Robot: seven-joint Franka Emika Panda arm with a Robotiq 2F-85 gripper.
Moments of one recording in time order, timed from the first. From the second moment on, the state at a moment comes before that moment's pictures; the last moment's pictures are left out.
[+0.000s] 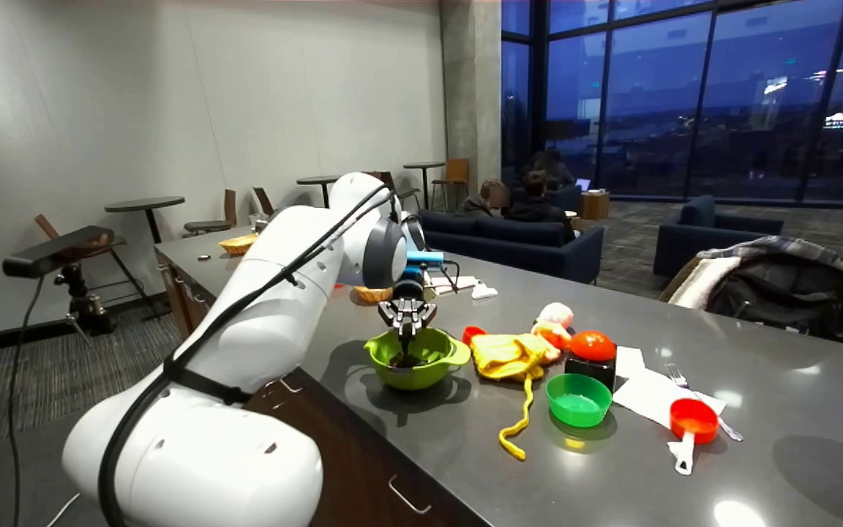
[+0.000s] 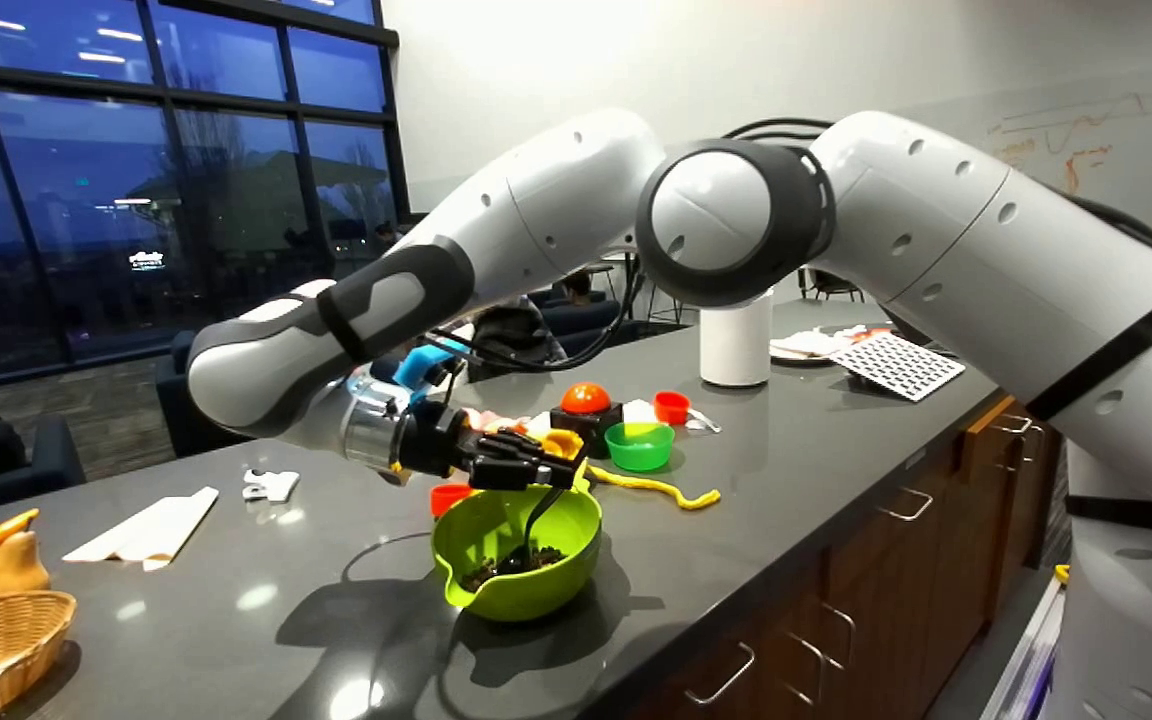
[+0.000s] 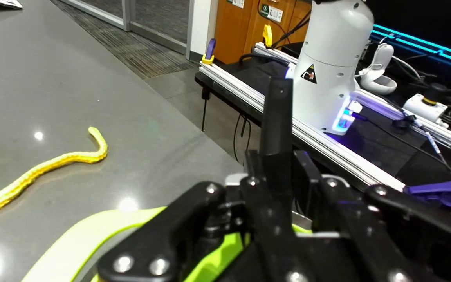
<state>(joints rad) 0.42 0.92 0.23 -1.04 -0.41 0.72 -0.32</state>
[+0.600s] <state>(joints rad) 0.43 0.92 0.23 -1.04 -0.40 0.71 -0.28</state>
